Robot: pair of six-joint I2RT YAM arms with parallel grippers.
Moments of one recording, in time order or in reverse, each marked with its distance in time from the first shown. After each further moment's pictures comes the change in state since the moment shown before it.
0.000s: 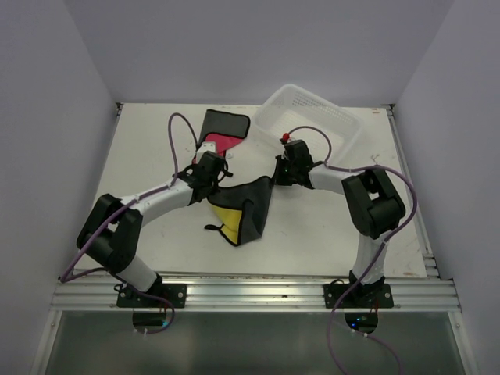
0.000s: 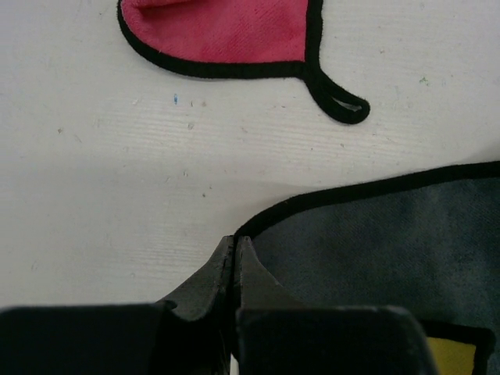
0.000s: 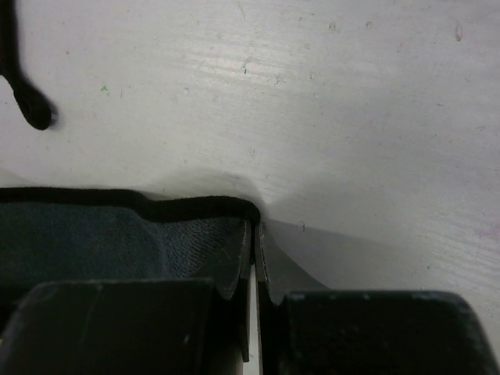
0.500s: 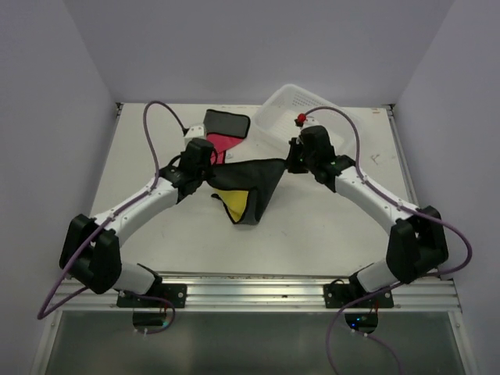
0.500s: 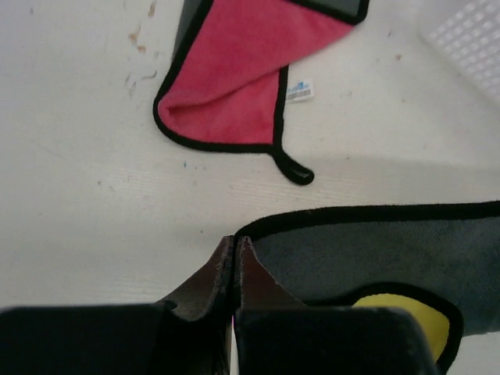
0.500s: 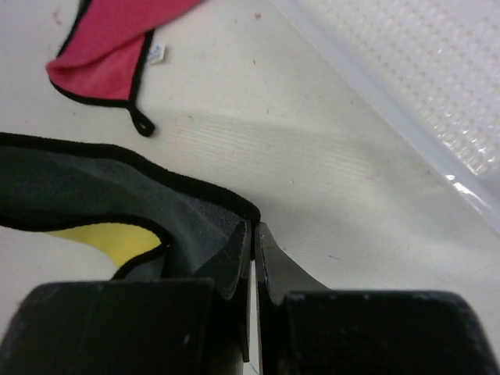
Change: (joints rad) left arm 0.027 -0.147 0.058 -0.032 0.001 -0.002; right arm 0.020 -0.398 0.013 -0.264 0.153 -0.088
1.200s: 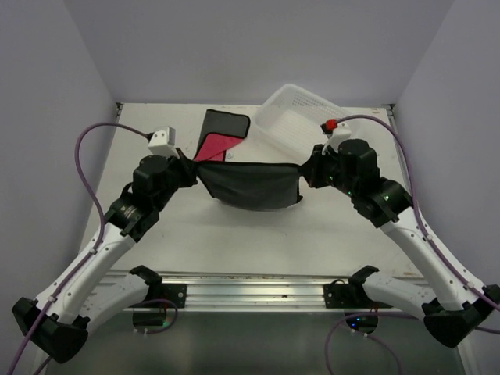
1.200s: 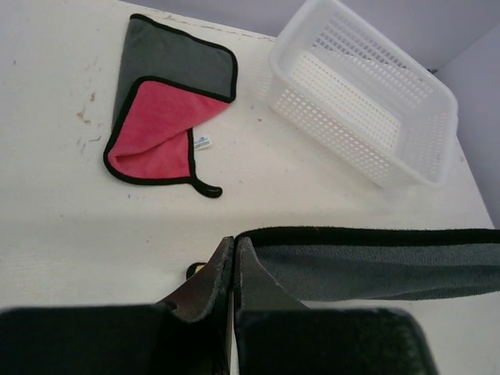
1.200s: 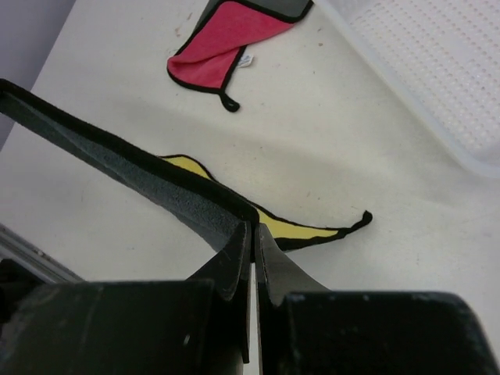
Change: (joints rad) left arm 0.009 -0.510 -0.082 -0.010 0.174 0.006; right arm 0.088 -0.476 0.043 -0.293 0.001 -0.037
